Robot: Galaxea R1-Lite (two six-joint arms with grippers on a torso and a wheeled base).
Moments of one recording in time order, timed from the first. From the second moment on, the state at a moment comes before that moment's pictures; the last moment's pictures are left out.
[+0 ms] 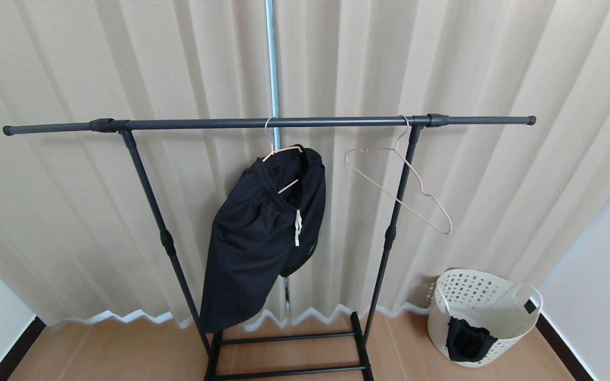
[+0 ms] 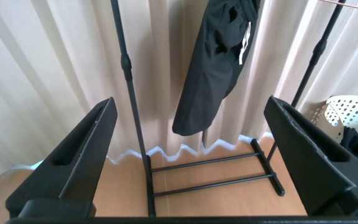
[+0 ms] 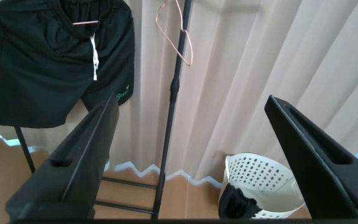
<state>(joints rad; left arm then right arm) -0.01 0.00 0.00 0.01 -0.08 0.05 0.01 0.01 0.00 -0.09 0.14 -0.08</state>
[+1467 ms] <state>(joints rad) -0.01 0.00 0.00 0.01 -0.08 0.05 0.01 0.01 0.00 -0.09 0.14 -0.09</state>
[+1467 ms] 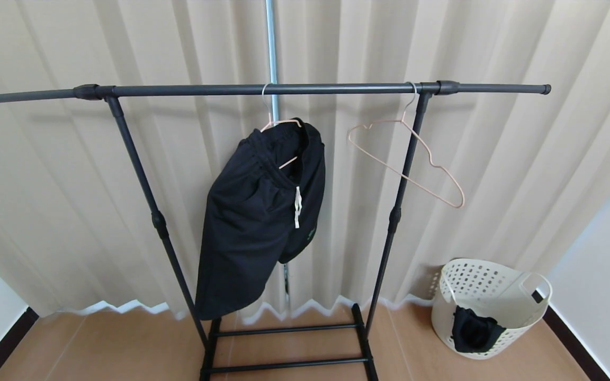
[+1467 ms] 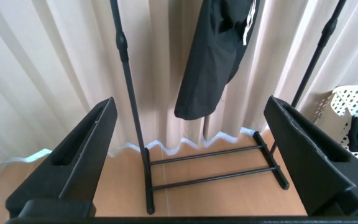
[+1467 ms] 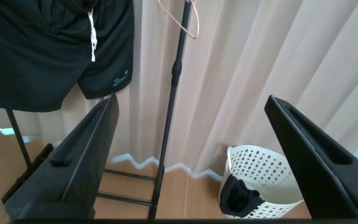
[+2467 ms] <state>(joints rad) -0.01 0.00 0.00 0.01 -0.08 0.05 0.01 0.01 0.00 -0.09 0.14 -0.09</state>
